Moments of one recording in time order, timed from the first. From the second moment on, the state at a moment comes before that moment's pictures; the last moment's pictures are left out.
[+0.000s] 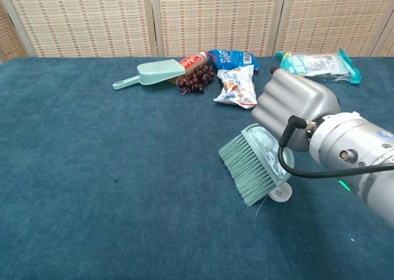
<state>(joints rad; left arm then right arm) -0.11 -1.09 -0.03 -1.57 1.55 1.50 -0.09 0.71 -1.78 0.11 -1.85 -0.86 1.48 -2.12</state>
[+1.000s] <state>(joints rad) -0.12 -1.11 -0.03 -1.58 1.53 1.47 -0.03 0.70 -1.55 0.00 -1.67 -0.73 1.44 -1.81</state>
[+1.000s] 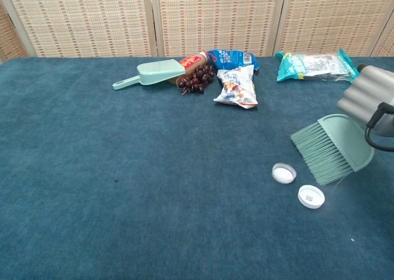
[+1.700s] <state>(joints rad) -0.13 -1.13 -0.02 -1.58 1.52 1.44 0.02 0.62 -1.32 -0.04 -1.61 -0.78 1.35 -1.42</state>
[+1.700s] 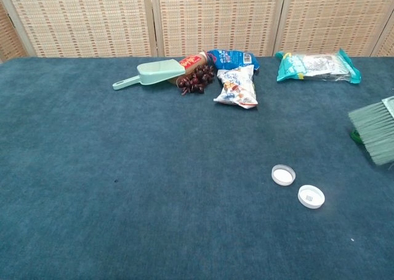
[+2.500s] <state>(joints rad) -0.12 -1.10 -0.03 -1.58 1.53 1.46 -0.04 0.73 -1.51 -0.06 -1.95 -0.94 1.42 -1.77</state>
